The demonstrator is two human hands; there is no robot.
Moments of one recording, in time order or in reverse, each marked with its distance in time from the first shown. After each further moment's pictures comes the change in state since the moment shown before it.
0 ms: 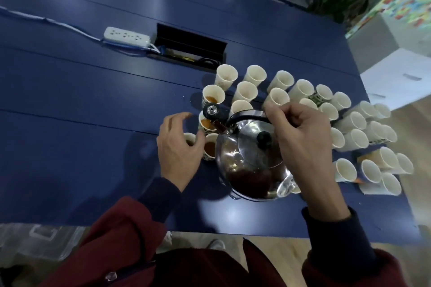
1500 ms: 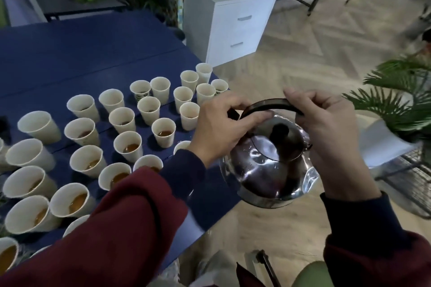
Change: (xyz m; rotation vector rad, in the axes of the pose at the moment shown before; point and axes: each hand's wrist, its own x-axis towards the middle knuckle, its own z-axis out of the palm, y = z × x) left_hand -0.158 0.330 0.318 -0.535 -0.966 0.561; right_hand -0.029 0.199 -0.377 0.485 0.699 0.236
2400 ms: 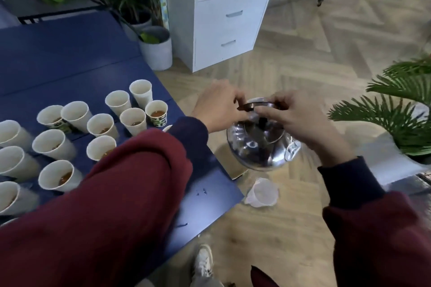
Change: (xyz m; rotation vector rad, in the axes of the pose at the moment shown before) left_hand 0.228 -0.064 0.231 0.648 -0.334 -0.145; right_hand 0.302 0.083 -0.182 -0.657 -0.415 -0.045
